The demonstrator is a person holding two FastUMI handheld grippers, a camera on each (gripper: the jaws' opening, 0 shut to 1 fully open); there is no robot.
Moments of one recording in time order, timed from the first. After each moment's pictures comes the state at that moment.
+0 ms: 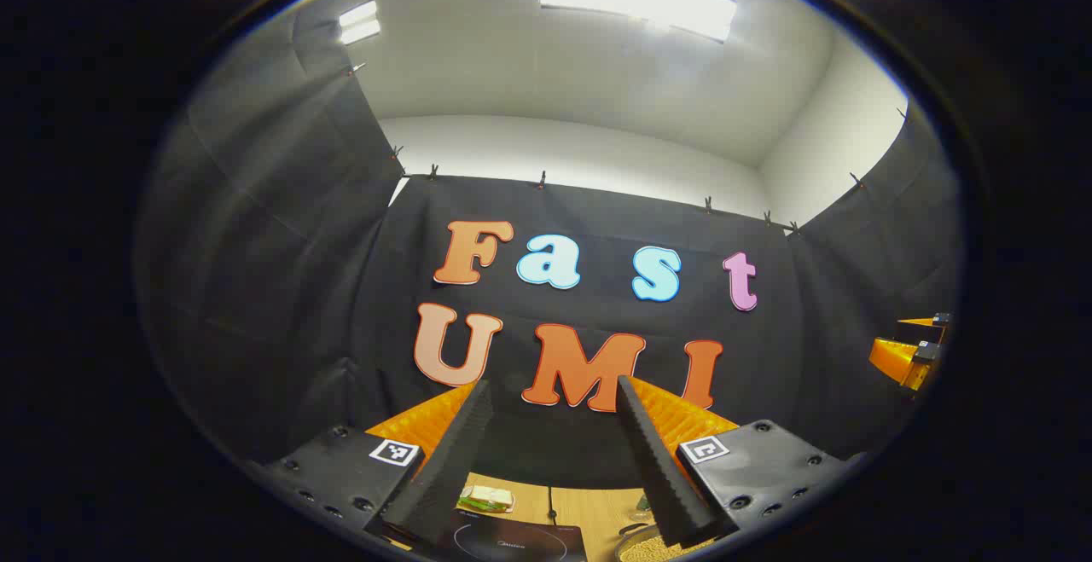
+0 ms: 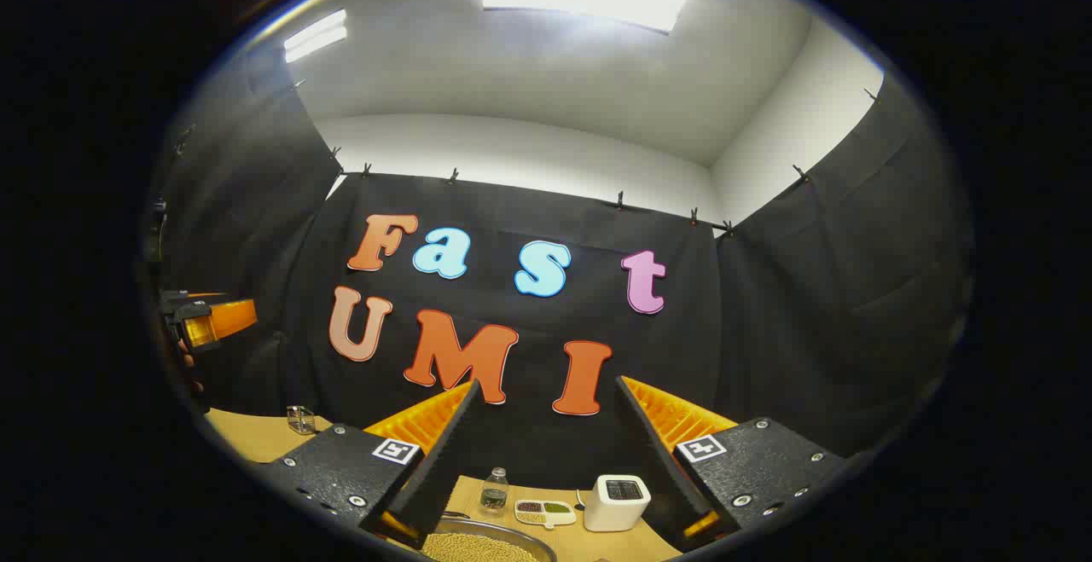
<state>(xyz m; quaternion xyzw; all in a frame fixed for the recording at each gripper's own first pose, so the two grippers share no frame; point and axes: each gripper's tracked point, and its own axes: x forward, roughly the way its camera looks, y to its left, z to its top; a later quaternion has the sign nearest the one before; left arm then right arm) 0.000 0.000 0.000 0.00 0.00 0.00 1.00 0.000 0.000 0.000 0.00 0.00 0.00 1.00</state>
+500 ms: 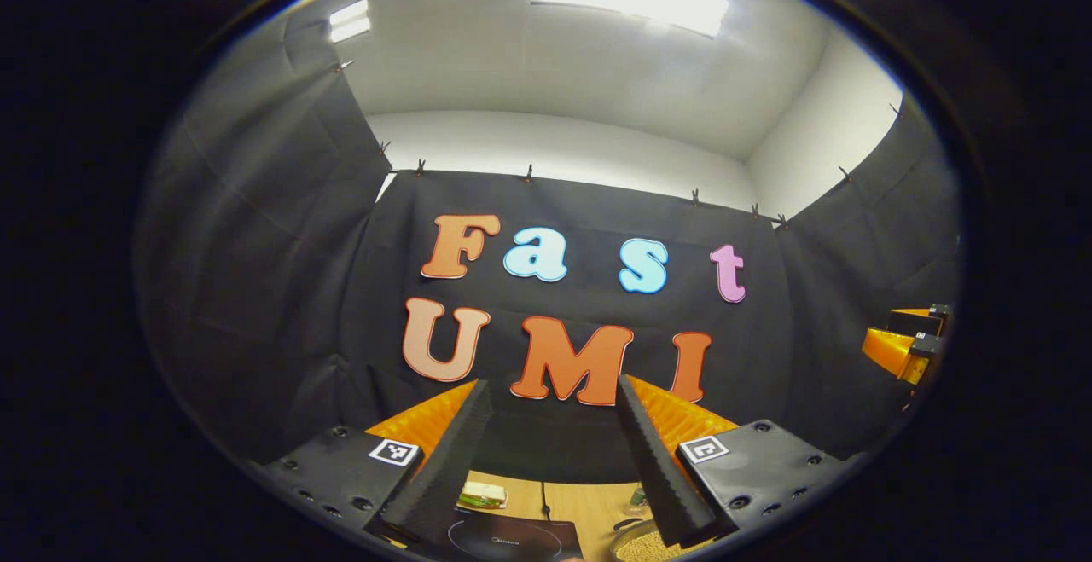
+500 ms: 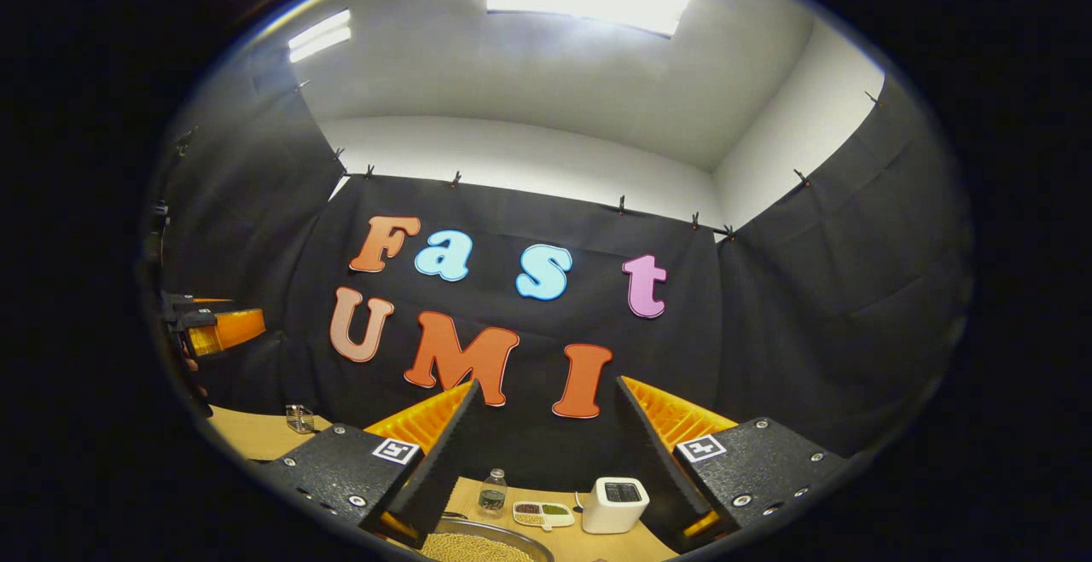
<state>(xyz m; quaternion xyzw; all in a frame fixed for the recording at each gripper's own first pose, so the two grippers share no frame) -0.004 -0.012 -0.005 0.01 0.01 -0.01 1.00 -0.005 -0.006 0.002 0.00 -0.01 0.00 1.00</state>
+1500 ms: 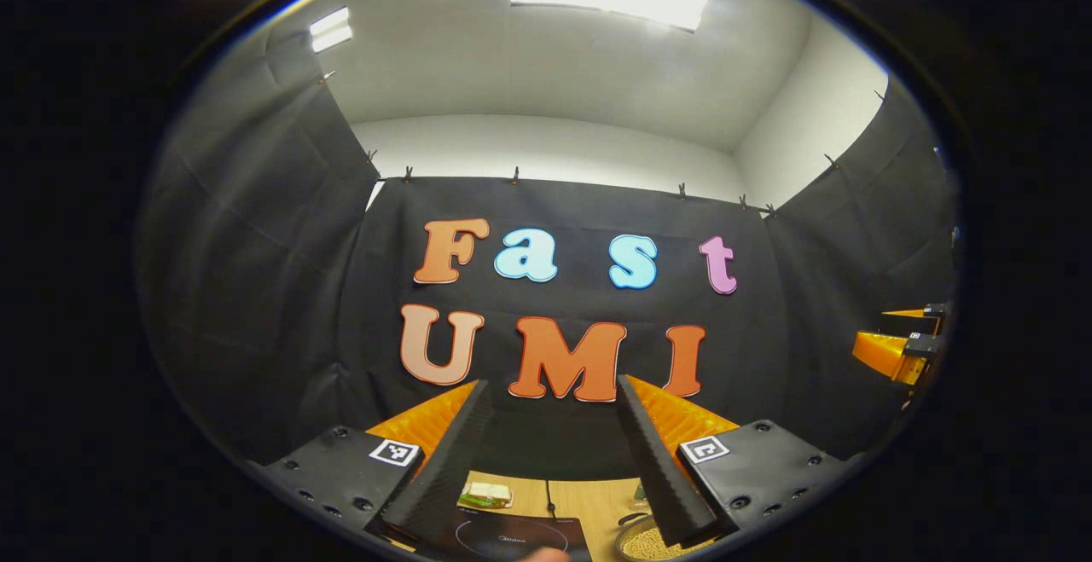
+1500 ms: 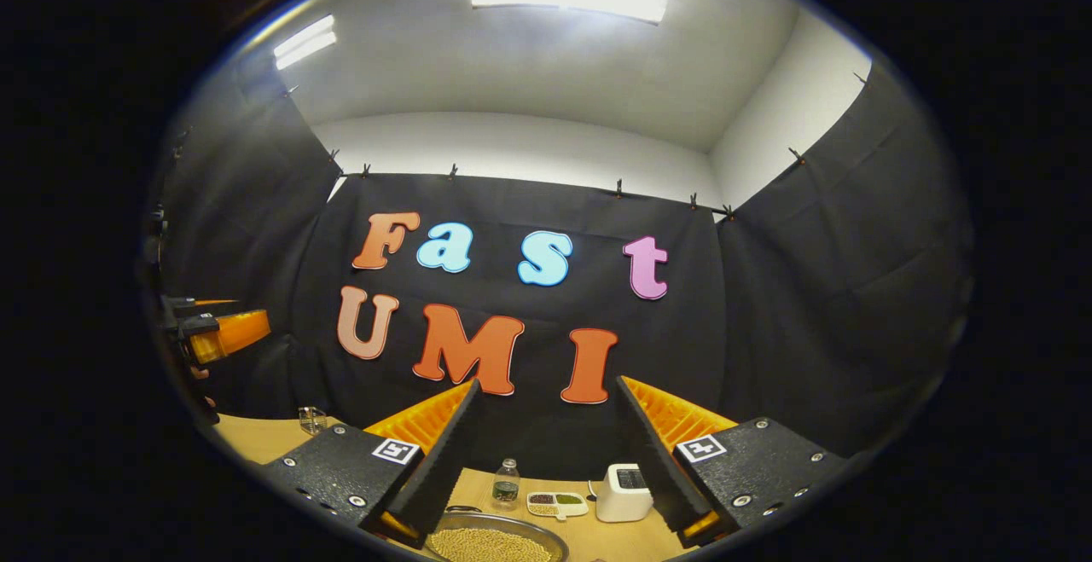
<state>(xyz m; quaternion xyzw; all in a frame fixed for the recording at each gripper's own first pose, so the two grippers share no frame) -0.018 -0.031 -0.011 0.03 0.01 -0.04 1.00 -0.014 -0.006 -0.024 0.03 0.02 0.01 1.00</state>
